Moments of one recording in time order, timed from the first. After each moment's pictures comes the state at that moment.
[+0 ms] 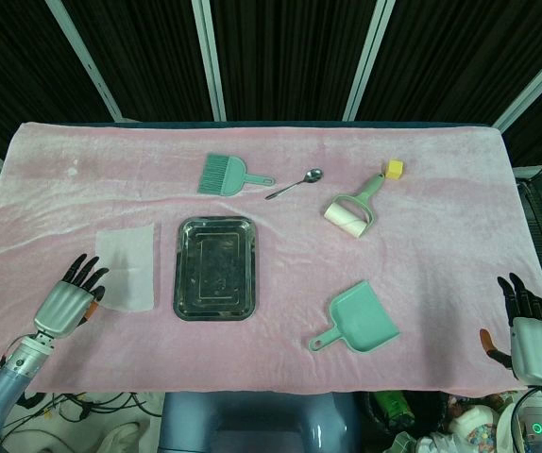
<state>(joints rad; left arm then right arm) -0.31 -1.90 0.16 -0.09 1.70 1.46 -0.39 0.05 -1.13 0.08 -1.74 -1.32 1.43 -0.18</state>
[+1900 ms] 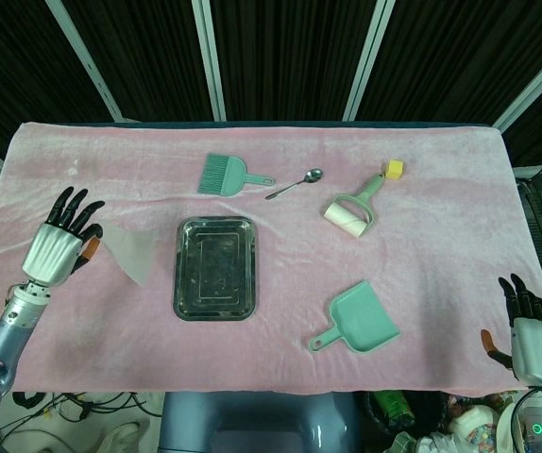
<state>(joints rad) -0.56 -1.84 0.00 -0.15 1.57 1.62 -0.48 0.05 -1.13 0.08 -1.75 -1.31 1.43 -0.20</state>
